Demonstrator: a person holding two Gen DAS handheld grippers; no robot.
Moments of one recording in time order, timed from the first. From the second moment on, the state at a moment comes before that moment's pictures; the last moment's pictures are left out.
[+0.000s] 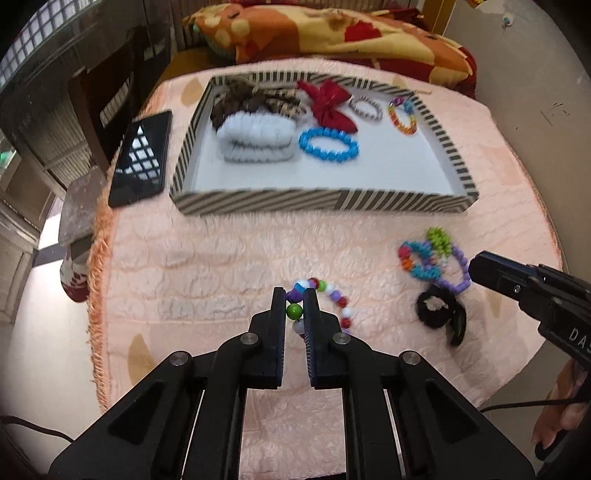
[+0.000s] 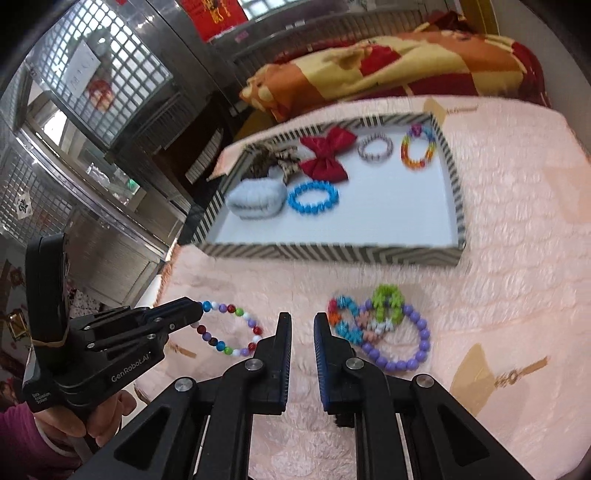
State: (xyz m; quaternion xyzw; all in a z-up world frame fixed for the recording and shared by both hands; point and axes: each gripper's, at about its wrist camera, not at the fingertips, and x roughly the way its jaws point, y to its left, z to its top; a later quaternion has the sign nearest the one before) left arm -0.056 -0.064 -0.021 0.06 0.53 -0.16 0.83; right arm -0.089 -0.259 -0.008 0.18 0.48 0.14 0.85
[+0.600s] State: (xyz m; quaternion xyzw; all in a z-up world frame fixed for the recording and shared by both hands) left arm -0.033 -0.070 0.002 0.06 0.53 -0.17 0.83; right arm -0.096 -0.243 -0.071 0.10 0.57 0.11 0.81
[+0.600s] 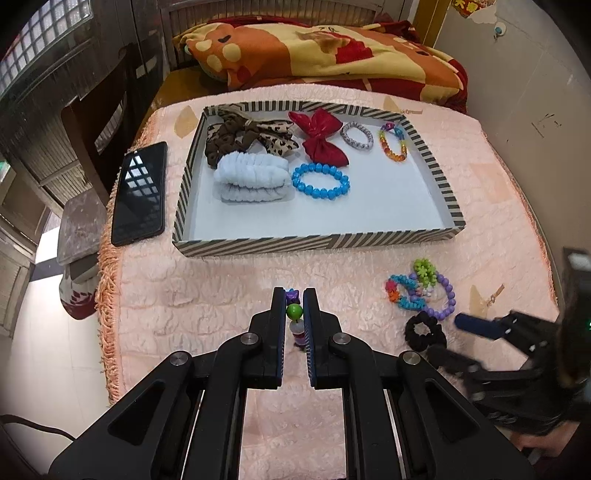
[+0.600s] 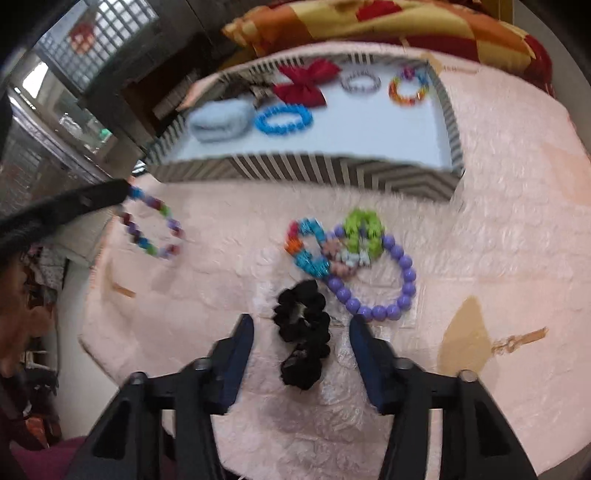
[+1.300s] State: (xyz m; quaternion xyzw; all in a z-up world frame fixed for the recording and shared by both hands) left arm -0.006 -0.097 0.050 0.07 0.49 -0.21 0.84; right arm -0.053 -0.295 -0.003 0.17 0.48 0.10 0.85
